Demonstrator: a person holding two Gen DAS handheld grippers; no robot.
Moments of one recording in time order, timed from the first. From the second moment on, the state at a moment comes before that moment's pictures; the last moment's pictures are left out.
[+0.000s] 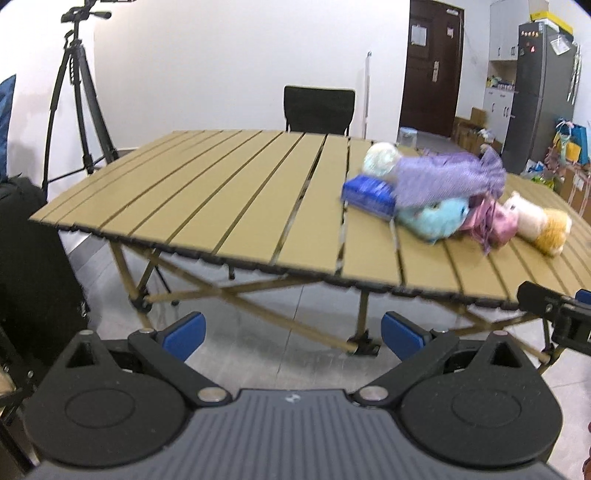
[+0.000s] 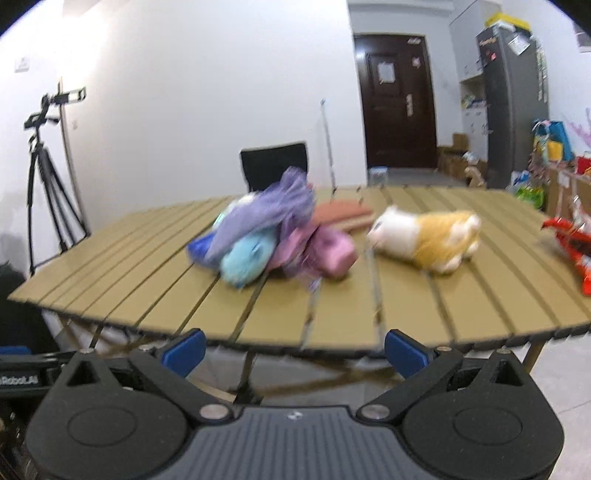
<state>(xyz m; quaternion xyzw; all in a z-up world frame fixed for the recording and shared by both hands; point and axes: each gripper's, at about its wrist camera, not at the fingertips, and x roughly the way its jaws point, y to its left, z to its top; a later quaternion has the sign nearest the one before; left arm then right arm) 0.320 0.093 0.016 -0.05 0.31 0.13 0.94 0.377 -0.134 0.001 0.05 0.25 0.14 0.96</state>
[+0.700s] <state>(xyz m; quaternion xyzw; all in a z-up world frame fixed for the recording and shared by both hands) 0.399 0.065 0.038 -0.06 0.28 0.10 0.95 0.512 -0.218 0.006 0.00 0.19 0.05 0.98</state>
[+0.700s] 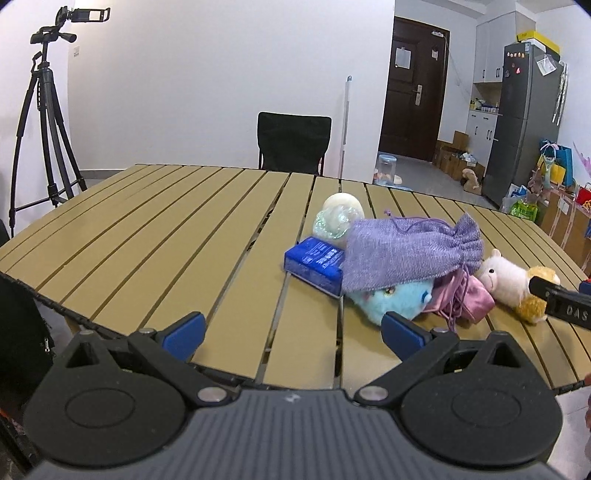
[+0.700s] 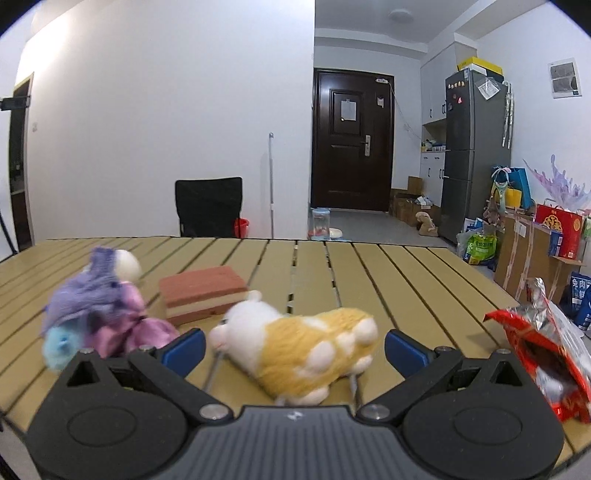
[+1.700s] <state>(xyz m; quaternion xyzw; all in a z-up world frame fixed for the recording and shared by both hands) 0.423 0.054 0.015 -0.06 0.30 0.12 0.94 0.587 -0.272 -0.035 0.20 0.29 0.10 0.93</state>
